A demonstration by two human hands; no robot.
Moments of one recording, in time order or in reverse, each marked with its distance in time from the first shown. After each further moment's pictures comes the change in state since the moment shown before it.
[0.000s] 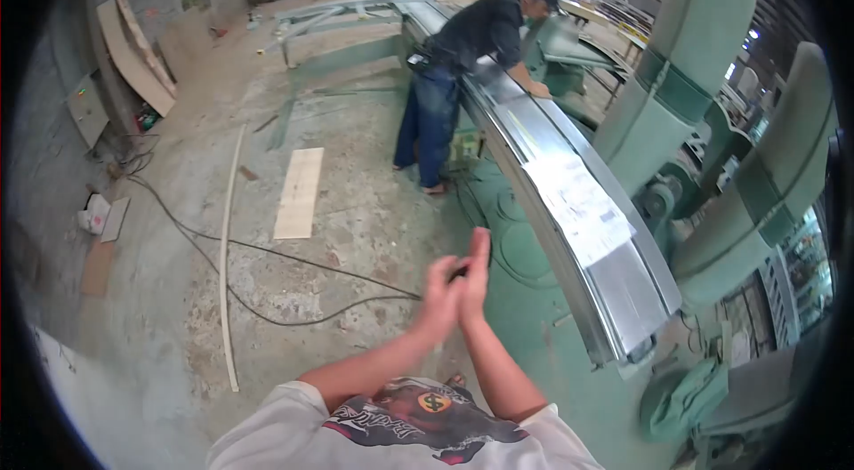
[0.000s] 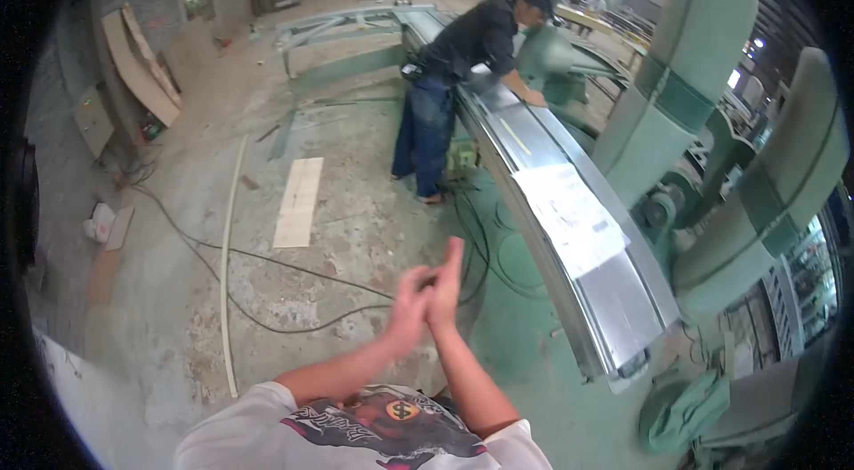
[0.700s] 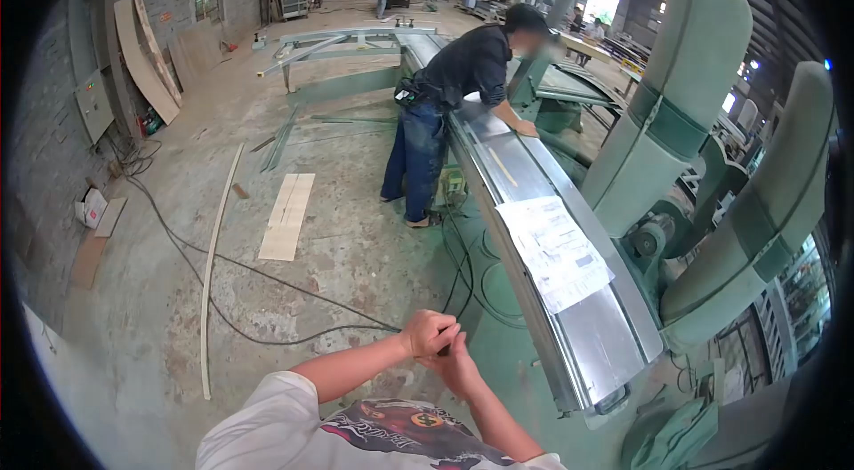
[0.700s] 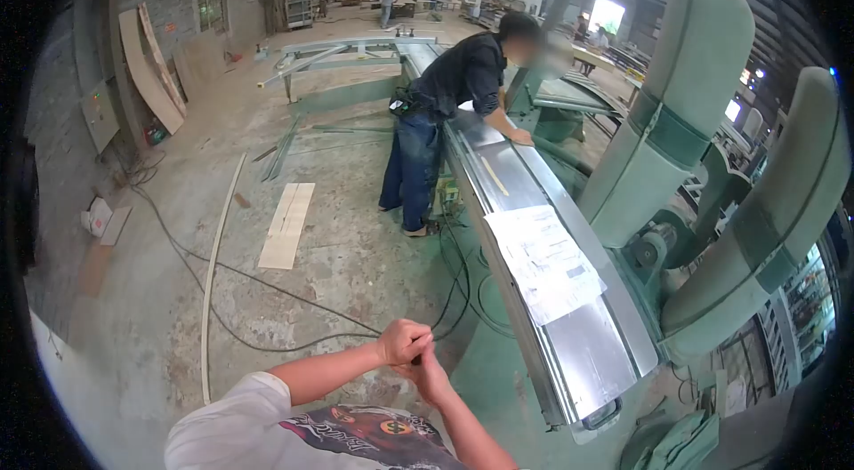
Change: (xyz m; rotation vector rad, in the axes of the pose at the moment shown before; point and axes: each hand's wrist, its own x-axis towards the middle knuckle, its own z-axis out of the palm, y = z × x) left_hand 0.063 -0.036 0.068 0.491 -0.524 0.431; right_hand -0.027 -0.051 -0.140 0.541 -0.382 0.796
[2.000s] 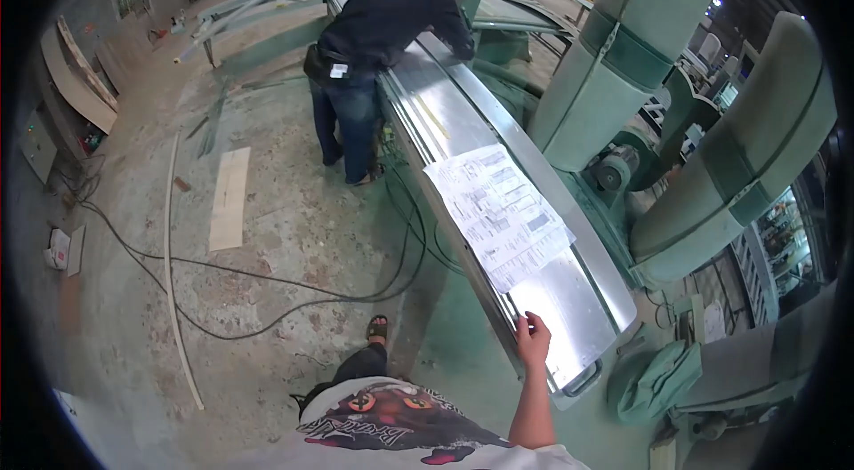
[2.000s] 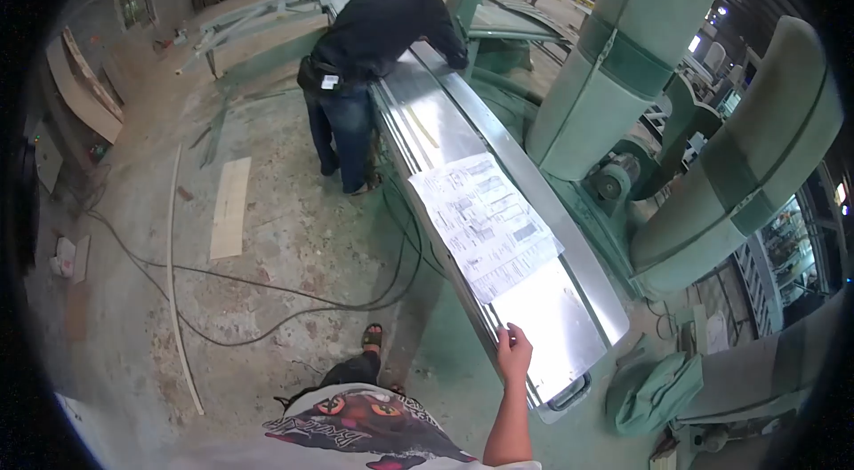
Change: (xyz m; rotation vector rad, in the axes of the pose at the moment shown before) left_hand -0.278 -0.192 0.034 0.041 -0.315 -1.516; right_hand -0.066 -0.053 -0.332 -0.870 1.052 -0.115
